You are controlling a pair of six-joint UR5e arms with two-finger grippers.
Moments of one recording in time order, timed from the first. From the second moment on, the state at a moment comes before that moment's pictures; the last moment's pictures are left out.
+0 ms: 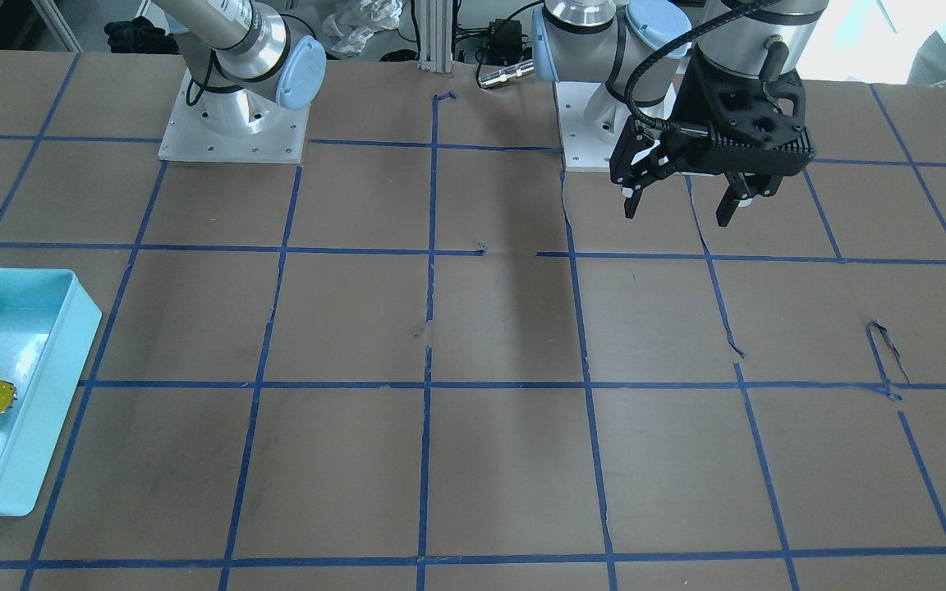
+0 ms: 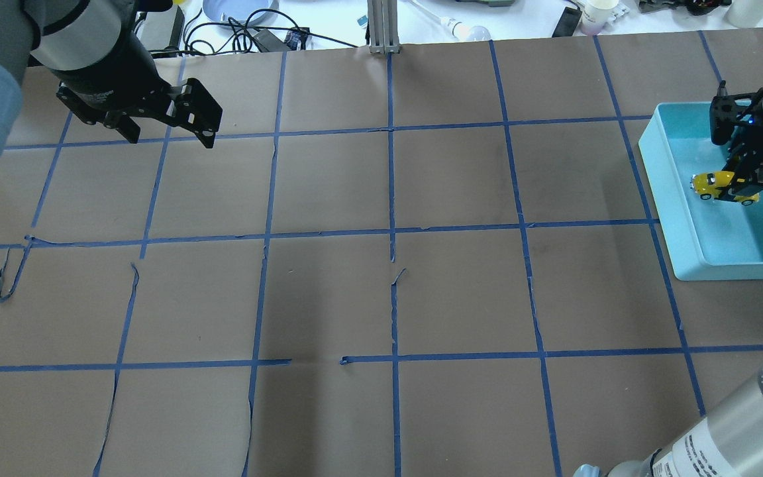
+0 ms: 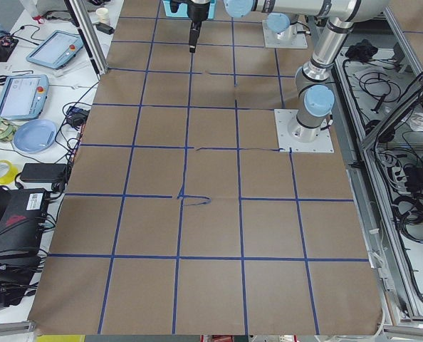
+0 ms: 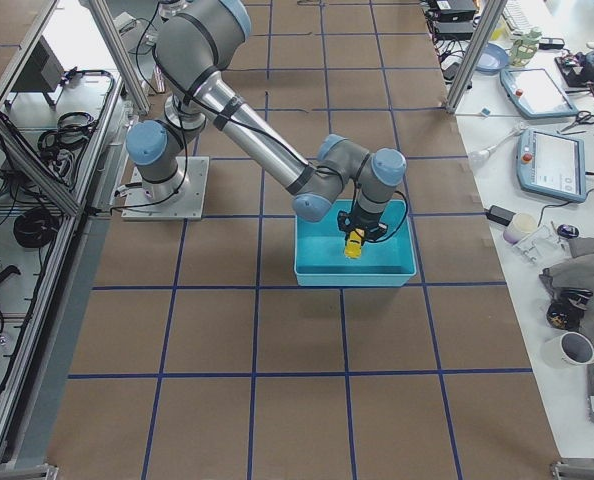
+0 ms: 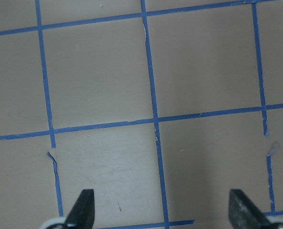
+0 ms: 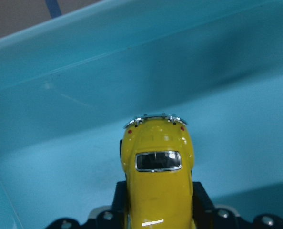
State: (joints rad) left arm -1.57 -1.54 -1.57 -1.47 1.59 0.11; right arm 1.03 -1.06 1.61 -2.05 -1.66 -1.81
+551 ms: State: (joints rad) left arm -1.57 -1.54 -1.57 -1.47 1.59 0.11; right arm 1.03 -1.10 1.62 -2.05 -1.65 -1.80
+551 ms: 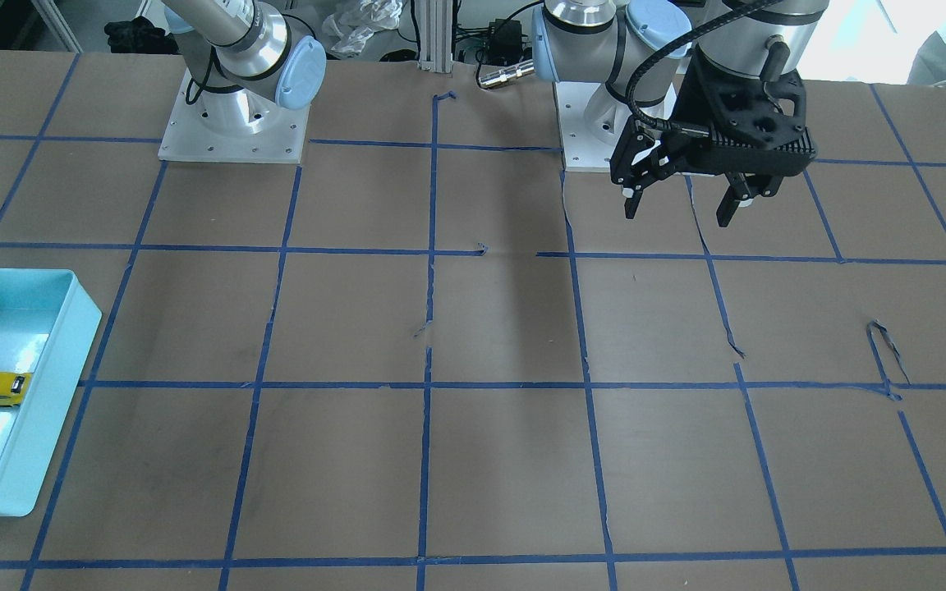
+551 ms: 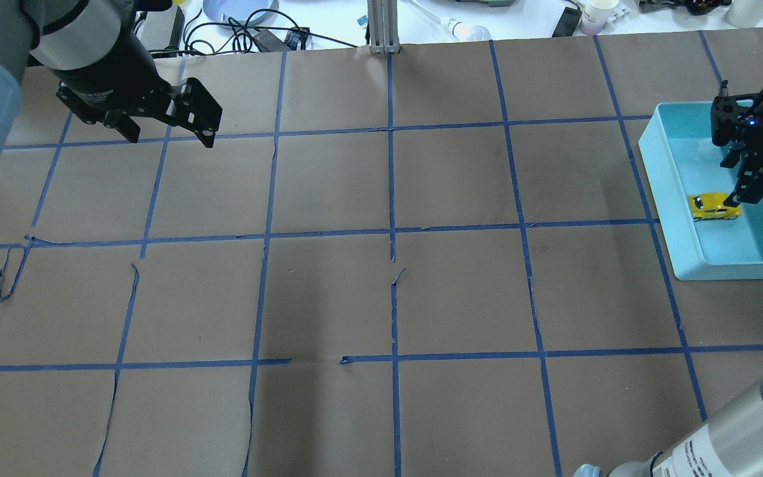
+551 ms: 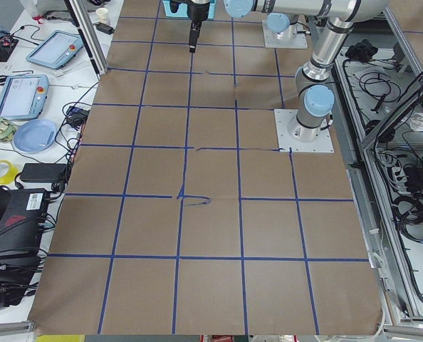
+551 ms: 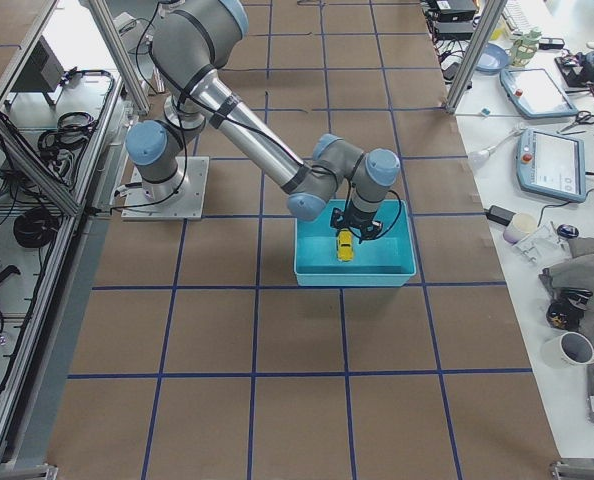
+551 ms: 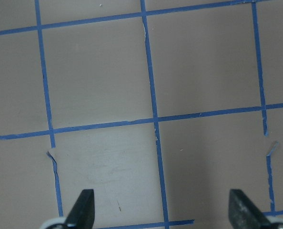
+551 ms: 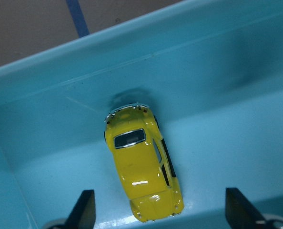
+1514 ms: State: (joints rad) left arm -1.57 -1.54 -1.57 -1.47 1.59 0.11; right arm 1.24 -1.43 1.58 -1.81 -1.62 -0.68
